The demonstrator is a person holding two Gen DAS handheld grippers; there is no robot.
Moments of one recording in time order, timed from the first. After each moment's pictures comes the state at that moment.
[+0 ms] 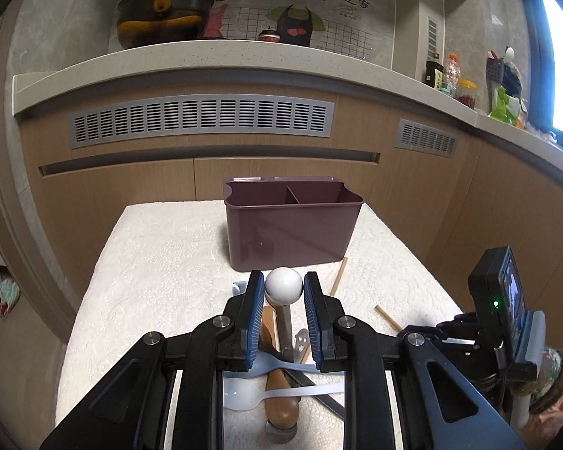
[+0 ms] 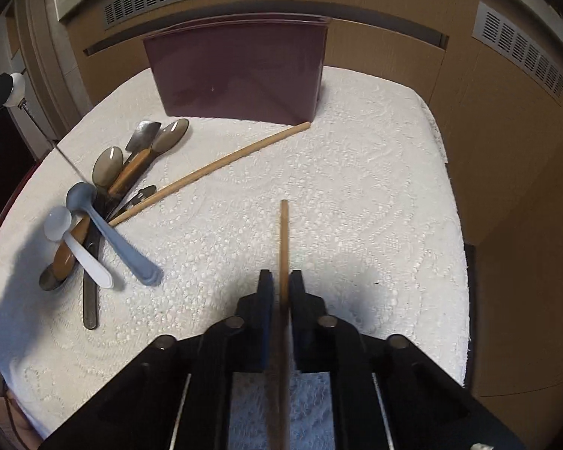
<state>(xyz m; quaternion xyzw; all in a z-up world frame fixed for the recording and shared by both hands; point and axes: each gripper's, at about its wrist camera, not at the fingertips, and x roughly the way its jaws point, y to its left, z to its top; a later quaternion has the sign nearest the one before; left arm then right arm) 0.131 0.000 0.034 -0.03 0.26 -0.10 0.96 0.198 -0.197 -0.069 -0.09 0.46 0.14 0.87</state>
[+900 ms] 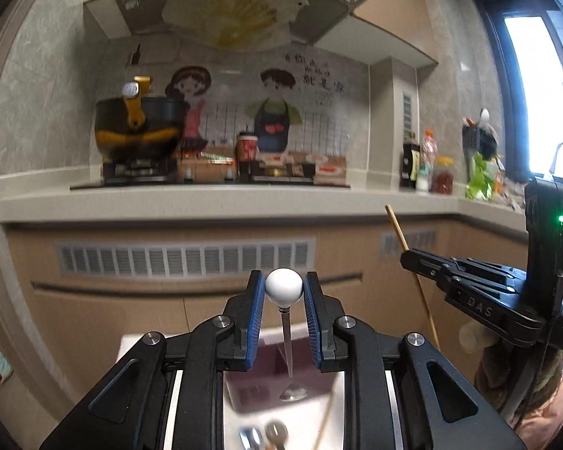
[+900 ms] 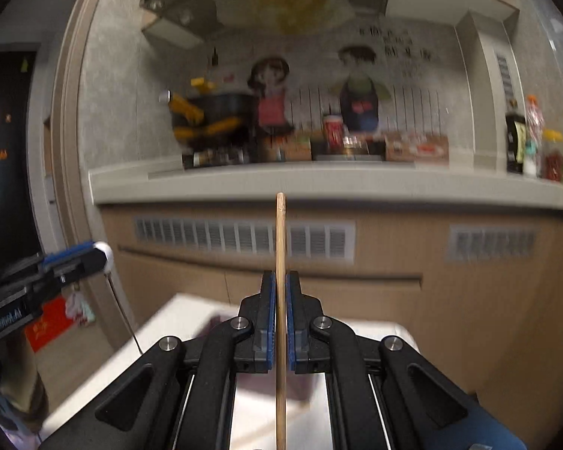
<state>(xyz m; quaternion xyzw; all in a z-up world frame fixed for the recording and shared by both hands) 0.184 0.010 0.180 -0.03 0.11 -0.13 0.99 0.230 -0.194 0.167 -0.01 0.14 0.17 0.98</state>
